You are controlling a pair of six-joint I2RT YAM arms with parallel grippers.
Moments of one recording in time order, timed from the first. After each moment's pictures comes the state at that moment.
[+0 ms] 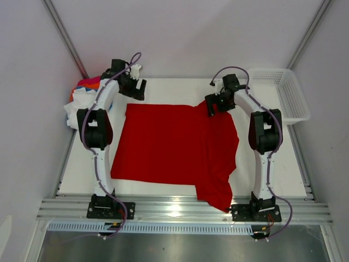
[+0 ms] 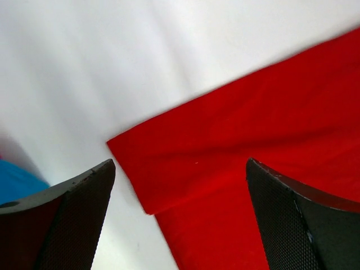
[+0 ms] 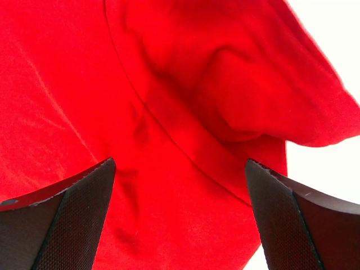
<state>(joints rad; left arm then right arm) -0.05 2.24 2.05 -0.76 0.30 0.29 0.19 2.22 1.83 -0.67 -0.27 -0.19</state>
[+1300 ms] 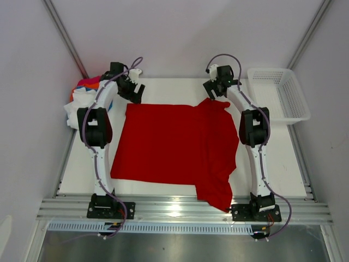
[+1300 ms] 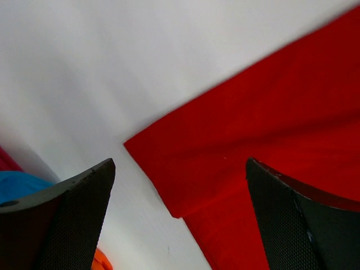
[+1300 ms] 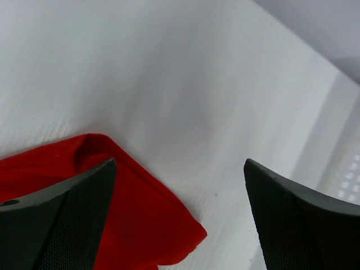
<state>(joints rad) -0.02 2.28 2.04 -0.73 0.27 0.44 0.23 2.47 2.19 -0.44 0.08 -0.39</state>
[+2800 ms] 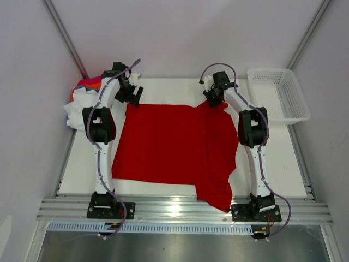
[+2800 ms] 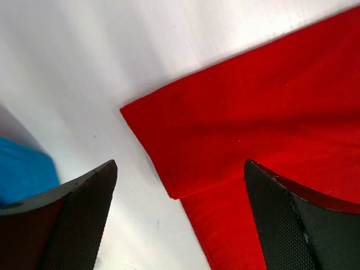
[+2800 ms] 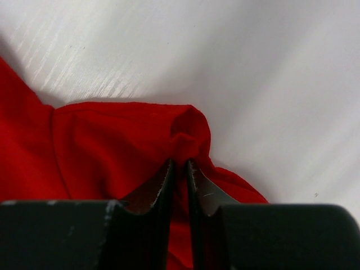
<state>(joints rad) -0.02 2.44 2.31 -1.03 0.17 0.36 0.25 2.48 2.15 -0.63 -0.15 -0.41</state>
